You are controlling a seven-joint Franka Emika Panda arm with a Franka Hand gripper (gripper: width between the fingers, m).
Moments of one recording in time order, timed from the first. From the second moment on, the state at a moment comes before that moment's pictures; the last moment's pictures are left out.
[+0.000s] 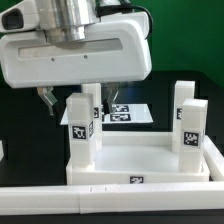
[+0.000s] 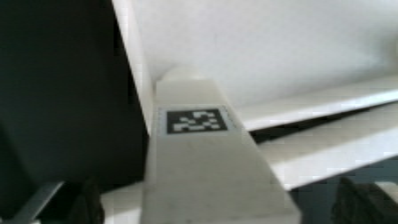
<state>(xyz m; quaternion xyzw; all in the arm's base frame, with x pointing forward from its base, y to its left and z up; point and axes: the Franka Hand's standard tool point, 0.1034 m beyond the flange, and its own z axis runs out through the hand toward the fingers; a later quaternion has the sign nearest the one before) 0.609 -0.062 0.110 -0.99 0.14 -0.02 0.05</state>
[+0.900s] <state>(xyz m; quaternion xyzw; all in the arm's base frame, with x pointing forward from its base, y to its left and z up) 0.606 -0.059 0.104 -0.90 0.44 -0.01 0.06</state>
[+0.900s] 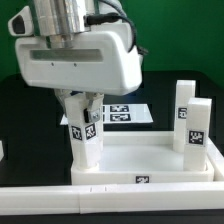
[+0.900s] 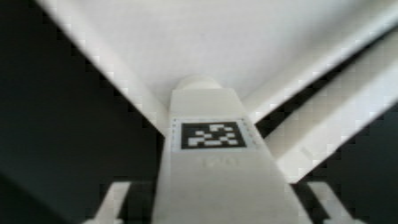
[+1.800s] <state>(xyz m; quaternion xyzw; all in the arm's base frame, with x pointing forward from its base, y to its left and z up) 0.616 -0.047 0.110 -0.91 0.41 -0.02 0.08</state>
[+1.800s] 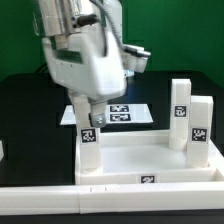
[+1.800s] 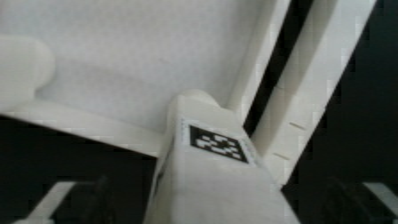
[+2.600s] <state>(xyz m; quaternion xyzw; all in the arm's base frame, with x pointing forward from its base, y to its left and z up) 0.615 -0.045 0.110 -0.99 0.11 -0.04 0.05</state>
